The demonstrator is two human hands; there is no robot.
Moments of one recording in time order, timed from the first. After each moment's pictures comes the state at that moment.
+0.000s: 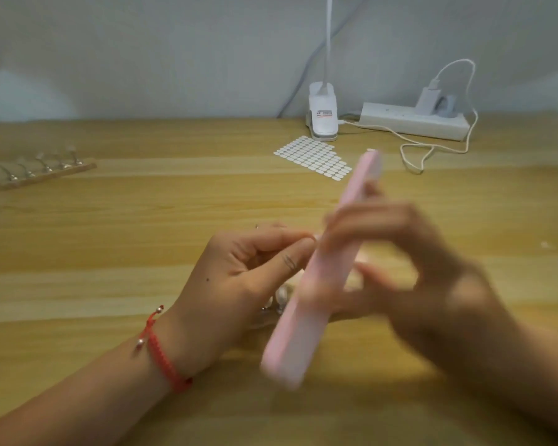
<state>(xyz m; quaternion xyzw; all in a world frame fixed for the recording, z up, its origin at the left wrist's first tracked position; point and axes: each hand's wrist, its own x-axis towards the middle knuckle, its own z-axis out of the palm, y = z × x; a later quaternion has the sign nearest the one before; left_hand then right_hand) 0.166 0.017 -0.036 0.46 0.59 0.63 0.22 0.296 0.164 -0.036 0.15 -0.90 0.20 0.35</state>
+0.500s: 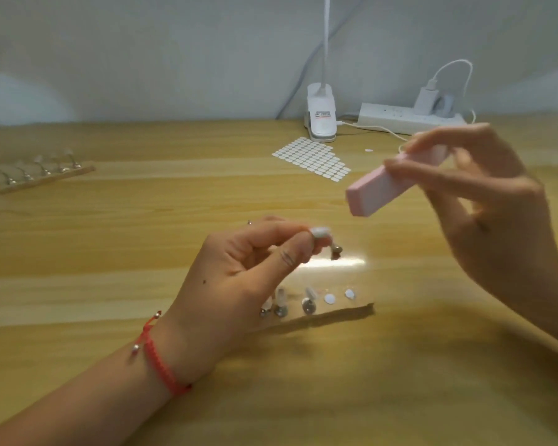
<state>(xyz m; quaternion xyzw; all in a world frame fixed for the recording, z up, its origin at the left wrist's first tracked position) 0.166 0.018 -0.036 0.45 0.59 0.64 0.20 0.294 0.213 -0.016 -0.03 -0.88 0.12 0.45</state>
